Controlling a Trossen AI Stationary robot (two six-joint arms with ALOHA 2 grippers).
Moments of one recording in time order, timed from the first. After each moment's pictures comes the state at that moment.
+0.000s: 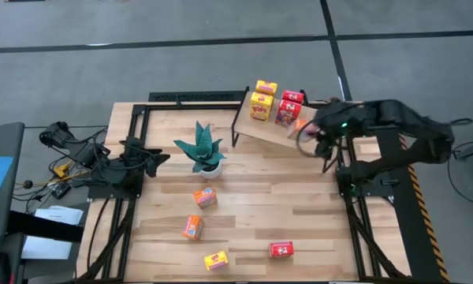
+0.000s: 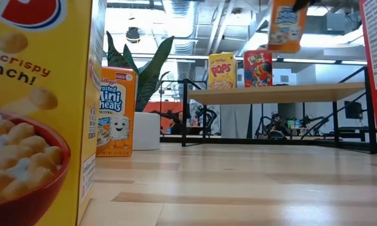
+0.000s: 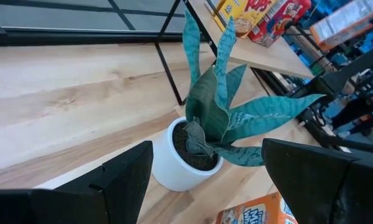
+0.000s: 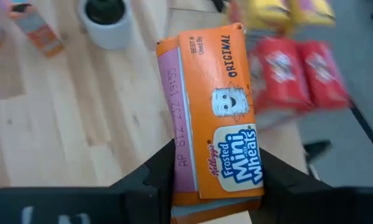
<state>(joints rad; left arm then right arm) -0.54 0.42 0.59 -0.77 -0.99 -1.16 -0.09 1.08 1.50 -1.30 0.32 0.13</state>
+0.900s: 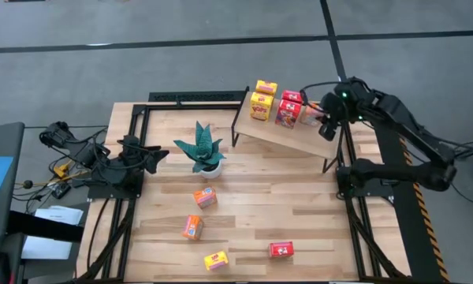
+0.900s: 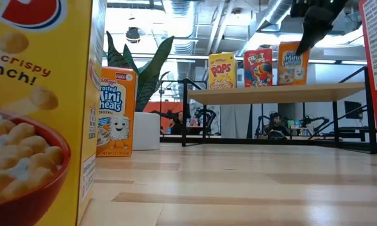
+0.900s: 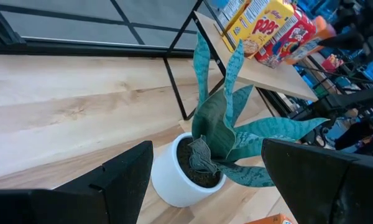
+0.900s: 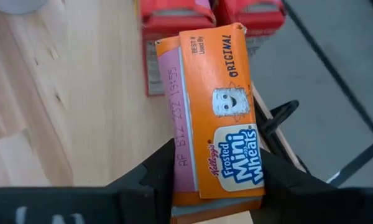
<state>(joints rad) -0.54 0.42 0.59 -0.77 -1.07 -1.20 -0.73 0.96 1.18 -1.08 0.04 -0.29</state>
